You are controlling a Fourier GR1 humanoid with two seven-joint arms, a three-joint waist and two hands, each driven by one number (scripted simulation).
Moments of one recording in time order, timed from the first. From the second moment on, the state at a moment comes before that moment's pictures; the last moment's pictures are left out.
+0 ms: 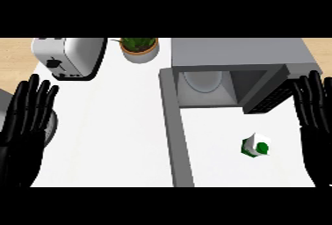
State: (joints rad) left arm 0.03 0.11 -0.03 -2.10 0.00 -0.02 0.01; right arm 0.00 -0.08 0.01 -2.10 -0.02 0.03 -0.01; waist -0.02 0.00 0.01
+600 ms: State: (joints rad) left arm 0.08 0.08 0.09 -2.13 0.07 0.03 0.08; right arm 0.13 -0.04 0.12 -2.25 0.11 -0.02 0.07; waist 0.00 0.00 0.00
